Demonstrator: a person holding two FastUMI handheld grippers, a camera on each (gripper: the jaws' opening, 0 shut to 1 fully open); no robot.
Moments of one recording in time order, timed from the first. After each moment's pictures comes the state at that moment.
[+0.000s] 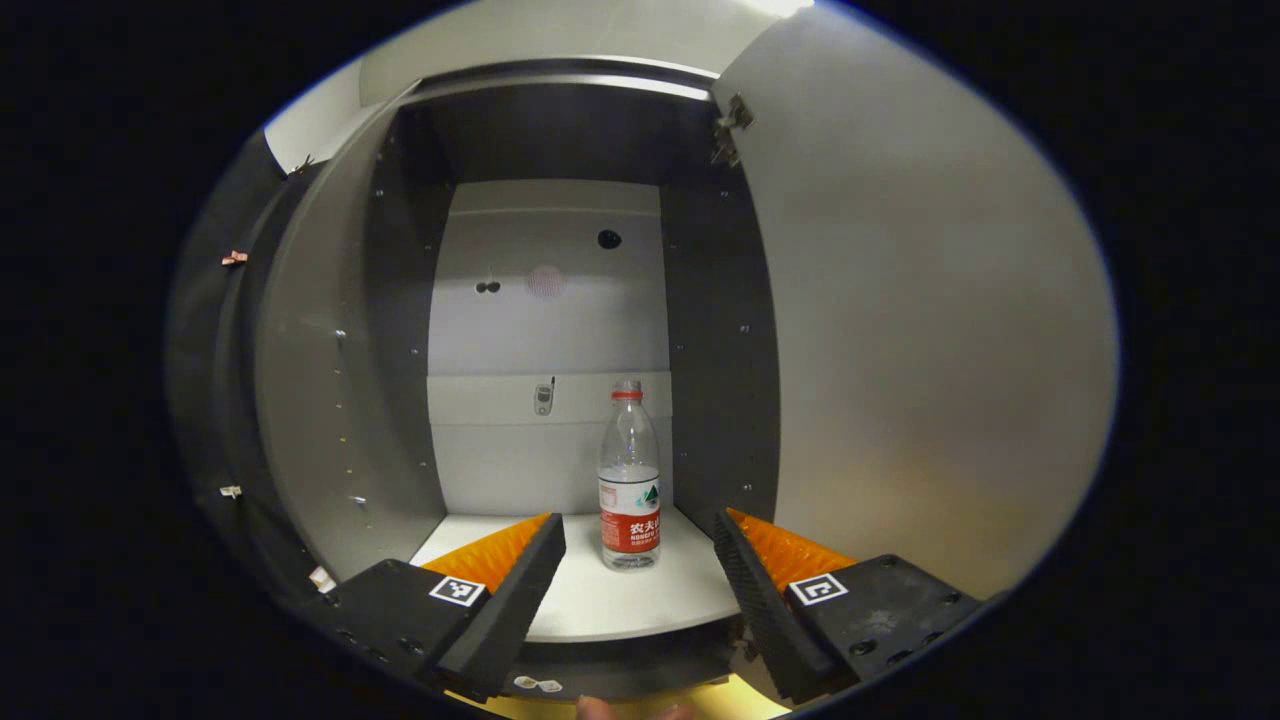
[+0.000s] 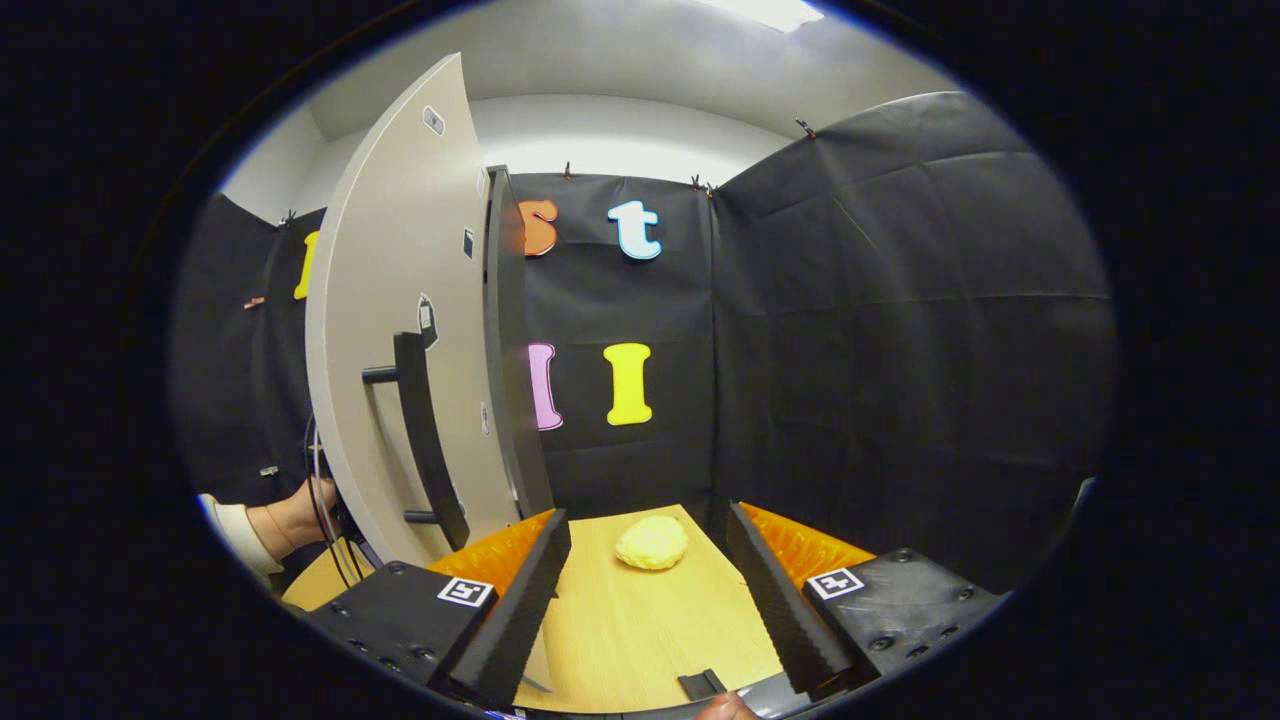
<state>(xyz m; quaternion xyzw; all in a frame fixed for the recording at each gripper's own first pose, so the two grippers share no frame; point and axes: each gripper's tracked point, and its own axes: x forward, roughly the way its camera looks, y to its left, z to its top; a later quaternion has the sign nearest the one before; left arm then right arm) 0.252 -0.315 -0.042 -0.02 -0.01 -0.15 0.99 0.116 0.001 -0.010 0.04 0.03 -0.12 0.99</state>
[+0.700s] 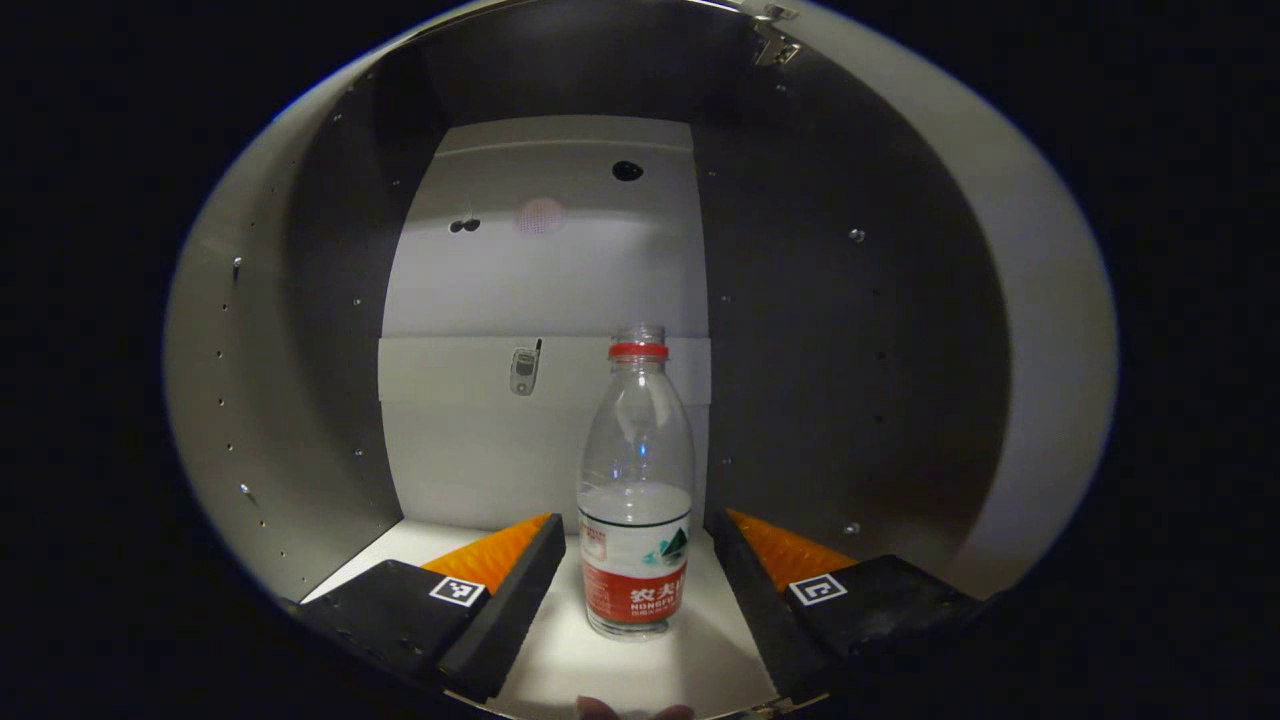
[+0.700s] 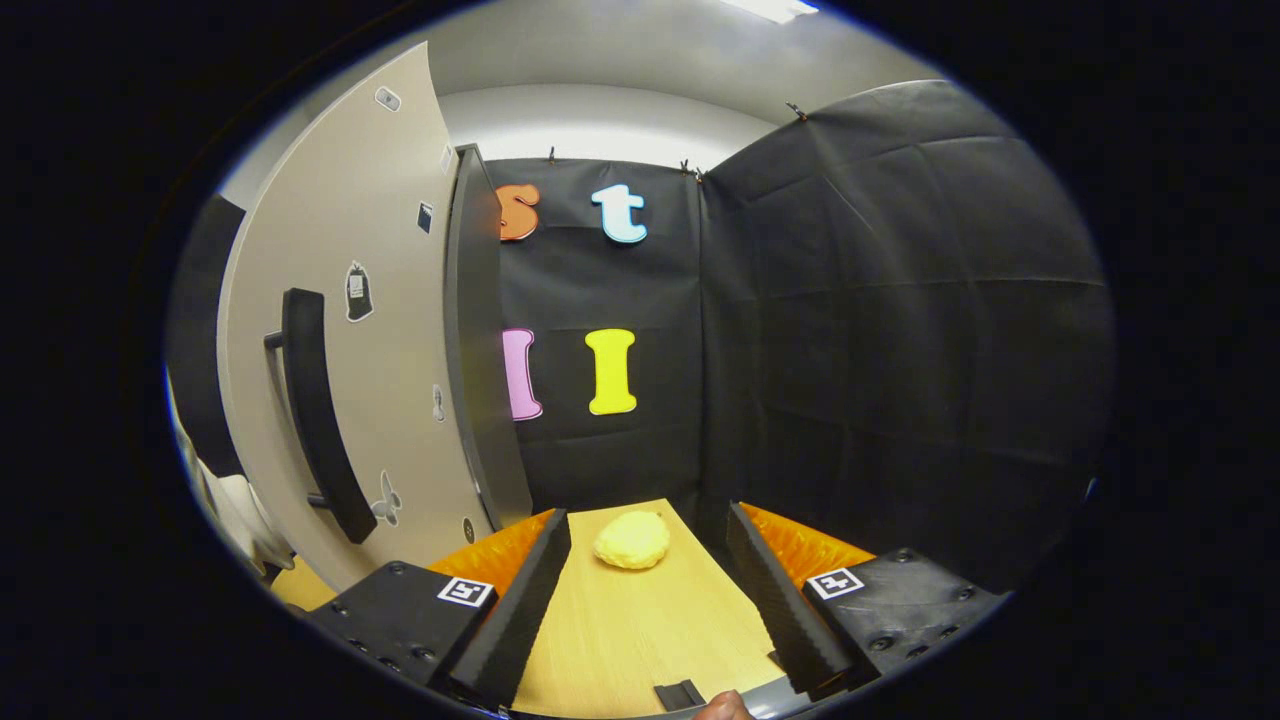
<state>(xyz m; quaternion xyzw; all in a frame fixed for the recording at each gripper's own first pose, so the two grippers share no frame) 0.381 -0.341 -0.071 -0.01 0.01 -0.11 0.99 0.121 -0.010 -0.021 0.04 0.05 -0.13 0.99</state>
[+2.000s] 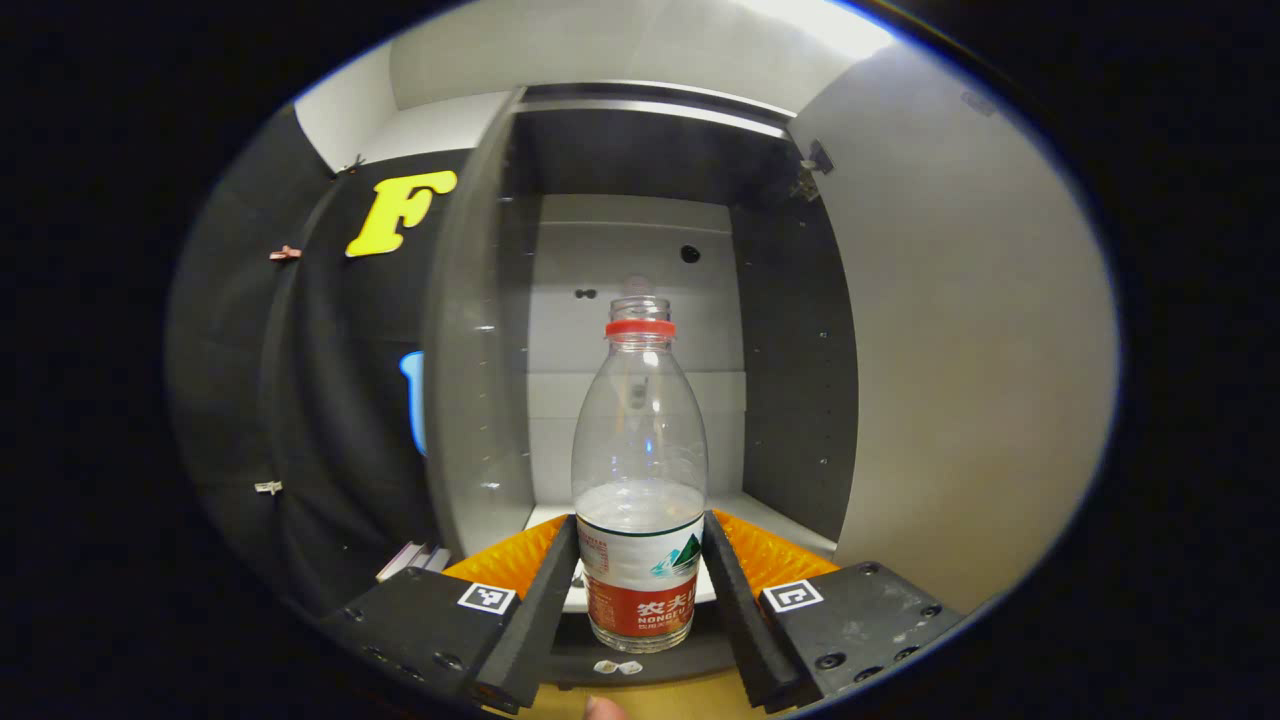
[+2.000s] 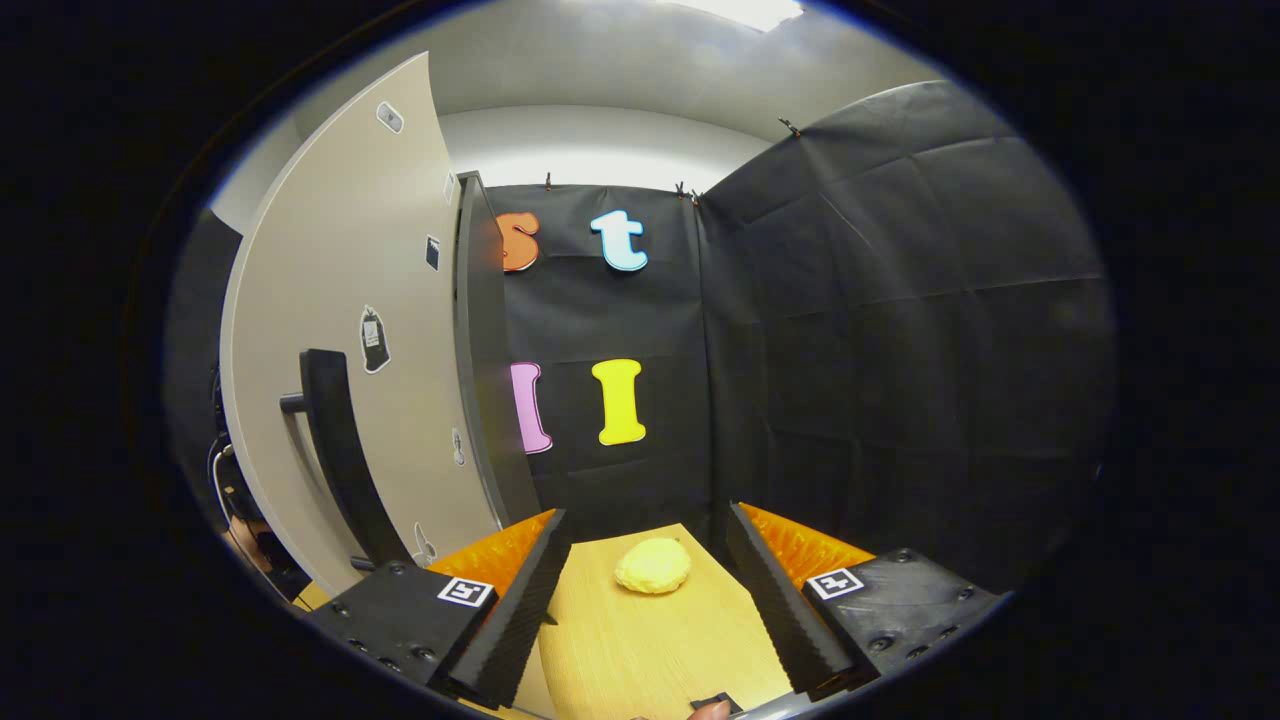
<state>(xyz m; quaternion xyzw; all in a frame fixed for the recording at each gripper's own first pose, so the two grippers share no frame) 0.168 -0.173 -0.061 -0.03 -0.02 -0.10 0.99 0.137 -0.003 -0.002 0.06 0.00 -0.14 0.99</state>
